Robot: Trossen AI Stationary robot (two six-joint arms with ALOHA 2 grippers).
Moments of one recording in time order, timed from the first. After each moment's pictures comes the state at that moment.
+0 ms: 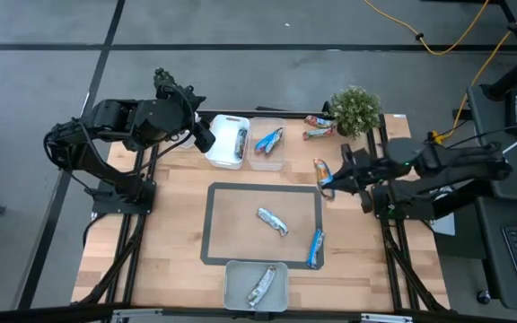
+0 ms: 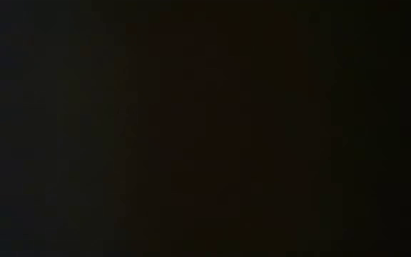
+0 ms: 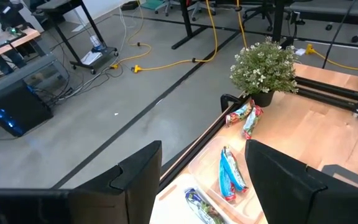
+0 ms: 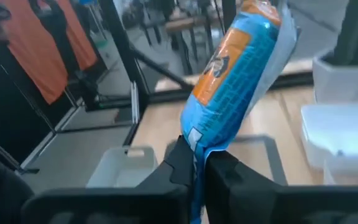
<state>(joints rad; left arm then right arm) -0.05 1.36 1.91 -1.16 -0.82 -0.27 0.15 0.82 0.92 -0.32 -0.08 0.23</state>
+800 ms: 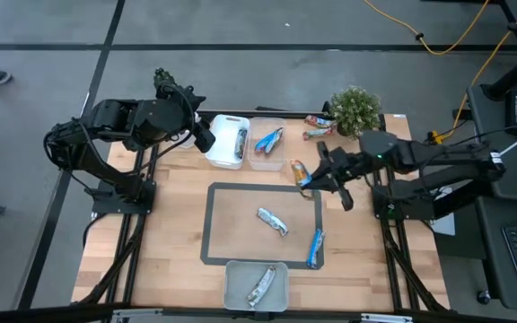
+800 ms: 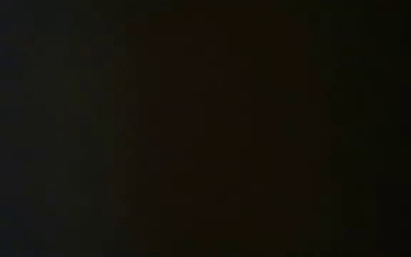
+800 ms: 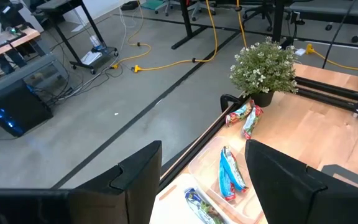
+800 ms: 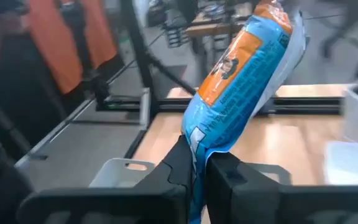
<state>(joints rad) -0.05 1.36 1.91 -1.16 -0.82 -0.28 0.06 1.03 1.02 -0.18 -0.27 0.12</state>
